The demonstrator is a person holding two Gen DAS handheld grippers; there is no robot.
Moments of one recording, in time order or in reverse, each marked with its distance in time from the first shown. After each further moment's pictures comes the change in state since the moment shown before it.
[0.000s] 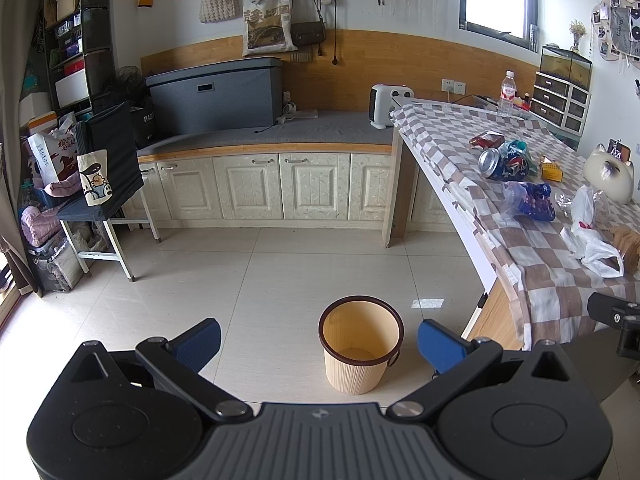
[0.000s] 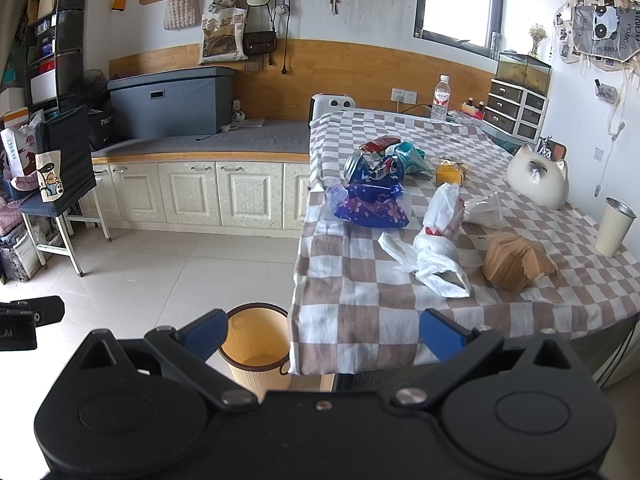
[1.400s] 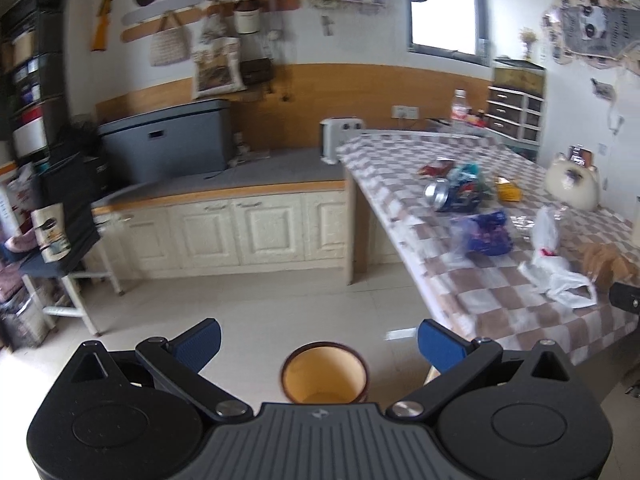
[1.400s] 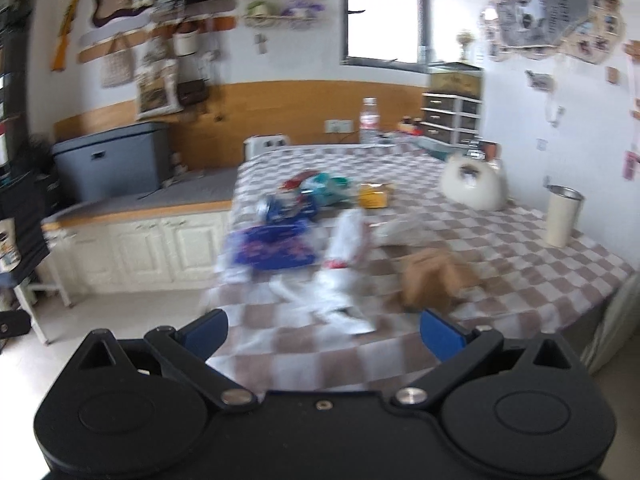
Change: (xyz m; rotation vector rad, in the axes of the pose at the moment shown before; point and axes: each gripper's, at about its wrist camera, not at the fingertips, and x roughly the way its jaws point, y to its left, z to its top) left arm 0.034 -0.066 0.035 0.098 -0.121 -0.115; right arm 0.018 -0.086 -0.003 0.168 -0.132 -0.138
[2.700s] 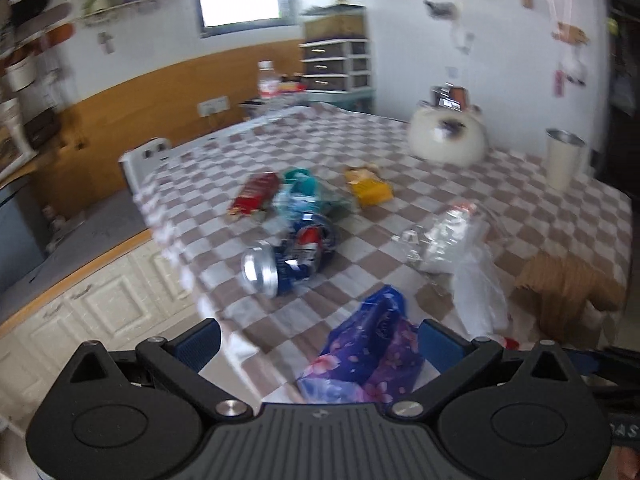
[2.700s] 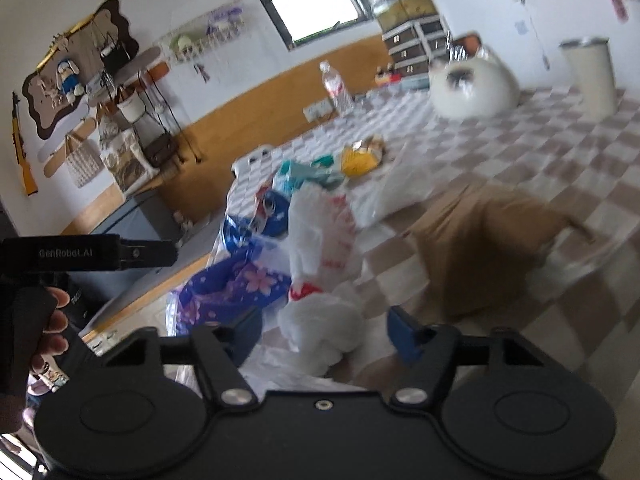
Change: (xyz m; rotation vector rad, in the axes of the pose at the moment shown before) left arm 0.194 -0.136 0.132 0.421 0.055 -0.444; right arm 0.148 -0.061 -0.005 0.426 0.055 0.181
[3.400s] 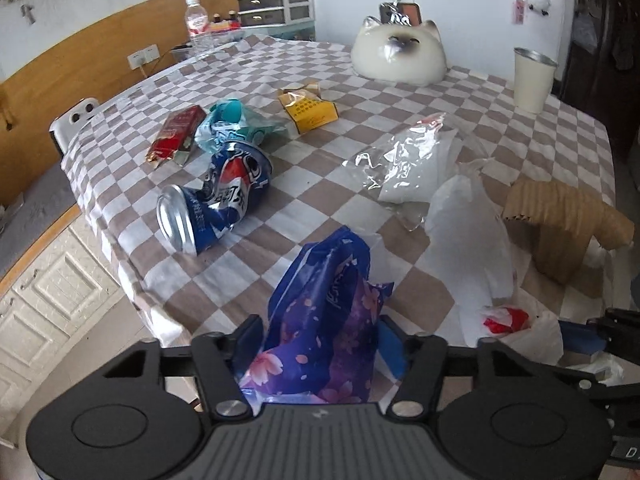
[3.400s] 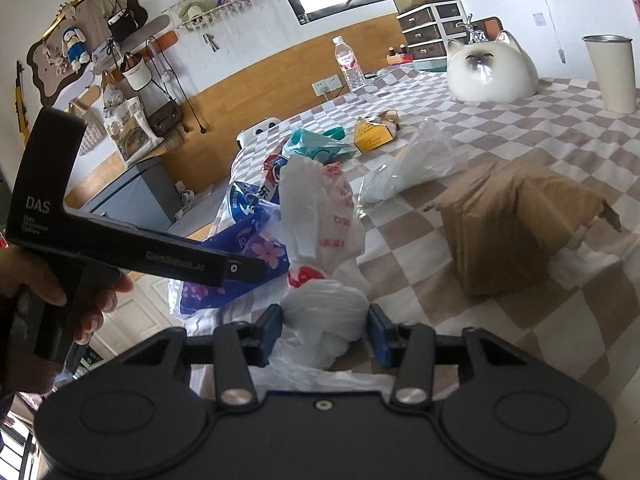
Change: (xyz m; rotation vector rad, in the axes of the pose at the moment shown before) left arm 0.061 -0.012 -0.009 0.071 0.193 -0.125; right arm 0.006 0.010 -0.007 -0.063 0.068 -0.005
